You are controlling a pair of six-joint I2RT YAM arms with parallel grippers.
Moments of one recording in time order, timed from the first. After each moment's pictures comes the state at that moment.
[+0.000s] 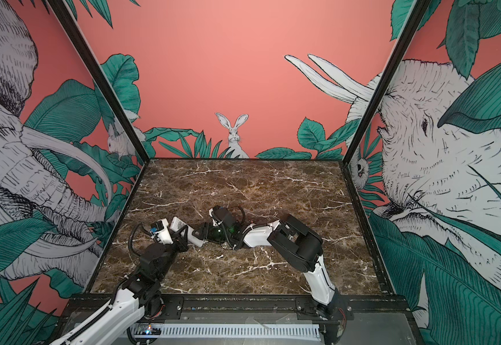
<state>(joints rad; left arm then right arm) -0.52 0.49 0.01 0.26 -0.25 -0.55 0.99 2.04 1.16 0.36 -0.37 1.10</state>
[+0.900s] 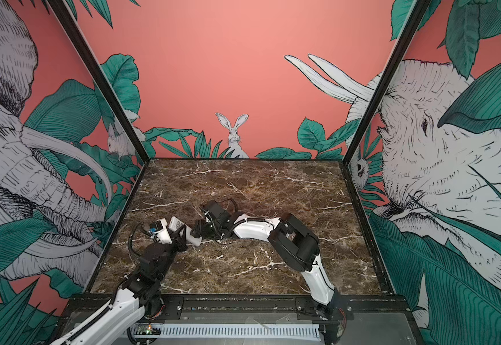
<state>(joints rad) -0.52 0.50 0.01 0.27 -0.27 -0.53 1.02 2.08 1.46 -0.17 -0.29 0.90</state>
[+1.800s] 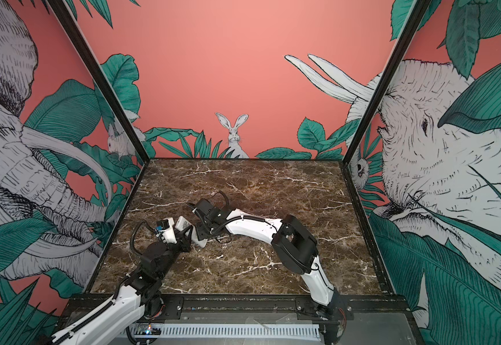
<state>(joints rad) -0.53 0.59 0.01 0.37 -0.17 -0.47 1.05 2.08 1.67 -0.60 -0.04 0.59</state>
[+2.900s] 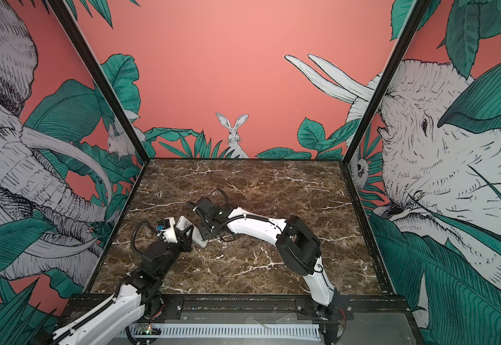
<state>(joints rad) -0.53 0.60 0.02 0.37 -0.17 -0.46 1.05 2.04 1.68 -0.66 0.02 0.44</state>
